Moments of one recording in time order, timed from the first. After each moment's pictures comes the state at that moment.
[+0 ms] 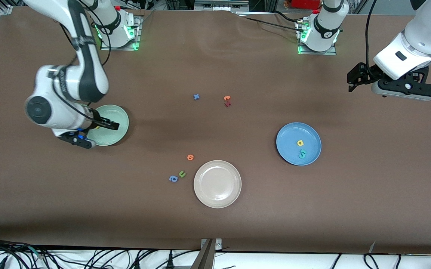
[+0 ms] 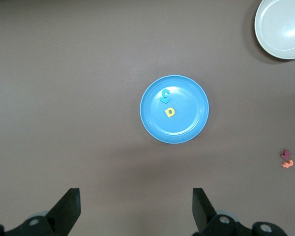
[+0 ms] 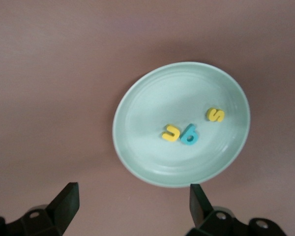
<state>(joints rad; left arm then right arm) -0.06 -0.03 -0.12 -1.67 0.04 1.62 -0.01 0.70 0.36 -0.61 -1.84 0.26 1.85 0.29</state>
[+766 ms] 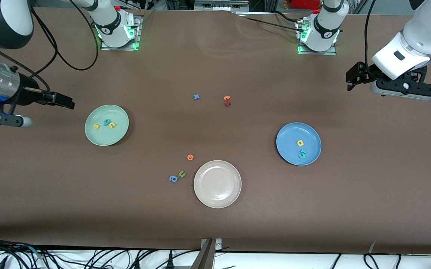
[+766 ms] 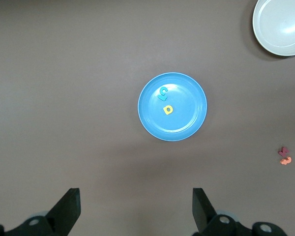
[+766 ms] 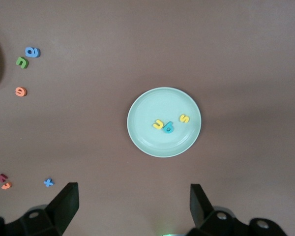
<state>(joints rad) -0.06 -0.03 -0.12 -1.67 0.03 1.61 -0.01 0.70 0.22 -0.71 -1.49 0.19 1.51 0.14</state>
